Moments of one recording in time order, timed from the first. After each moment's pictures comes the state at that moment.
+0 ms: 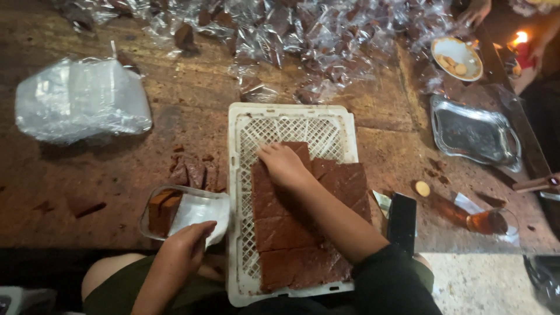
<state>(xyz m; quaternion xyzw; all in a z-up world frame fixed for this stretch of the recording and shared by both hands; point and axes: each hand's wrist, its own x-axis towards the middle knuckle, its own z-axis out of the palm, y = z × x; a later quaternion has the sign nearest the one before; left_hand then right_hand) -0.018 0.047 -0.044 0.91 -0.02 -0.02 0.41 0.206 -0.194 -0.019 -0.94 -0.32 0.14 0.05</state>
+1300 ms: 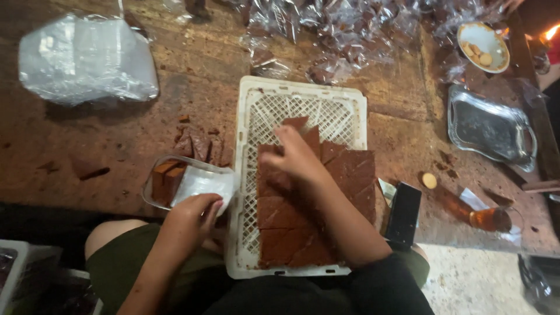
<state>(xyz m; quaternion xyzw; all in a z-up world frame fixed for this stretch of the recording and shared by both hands) -0.014 0.027 -0.018 0.93 -0.04 0.09 0.36 0.170 -0.217 -0.018 -0.88 -0.34 0.01 0.33</state>
